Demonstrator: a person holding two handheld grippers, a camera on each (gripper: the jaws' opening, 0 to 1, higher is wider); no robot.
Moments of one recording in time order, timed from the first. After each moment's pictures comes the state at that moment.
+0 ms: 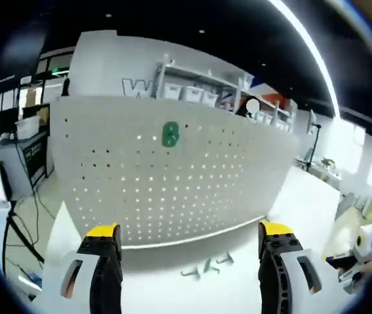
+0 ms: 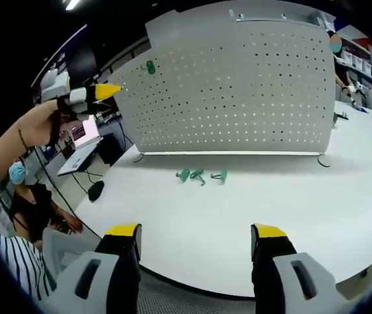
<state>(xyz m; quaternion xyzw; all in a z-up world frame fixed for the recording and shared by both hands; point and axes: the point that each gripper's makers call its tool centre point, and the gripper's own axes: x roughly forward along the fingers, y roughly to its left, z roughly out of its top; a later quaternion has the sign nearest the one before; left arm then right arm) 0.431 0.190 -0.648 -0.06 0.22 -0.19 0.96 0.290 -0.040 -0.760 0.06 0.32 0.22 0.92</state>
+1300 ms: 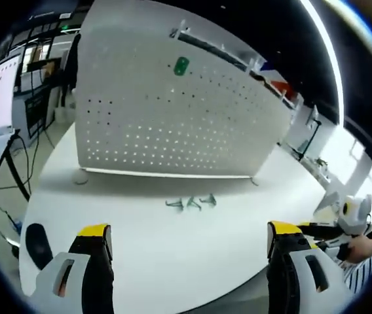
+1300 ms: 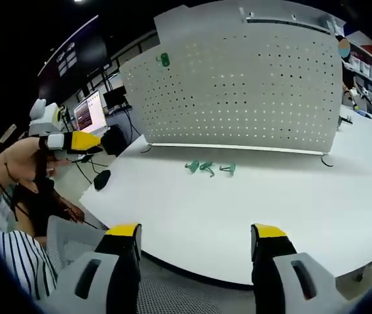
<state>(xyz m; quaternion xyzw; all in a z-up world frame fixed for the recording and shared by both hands) 0.324 0.196 -0.718 -0.13 0.31 -0.19 0.92 0.263 -0.027 -0.760 0.04 0.33 0.23 0.92</state>
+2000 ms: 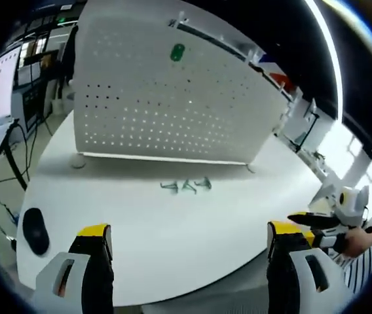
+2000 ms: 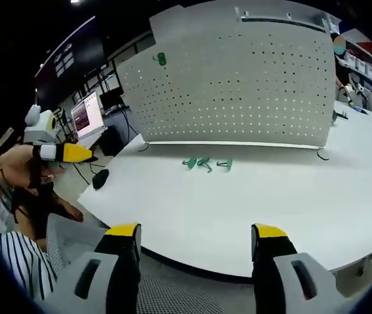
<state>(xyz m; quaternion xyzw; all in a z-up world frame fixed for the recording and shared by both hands) 0.300 0.187 -0.730 -0.13 0.34 -0.20 0.91 0.255 -0.034 -0.764 0.04 0.33 0.22 0.92</state>
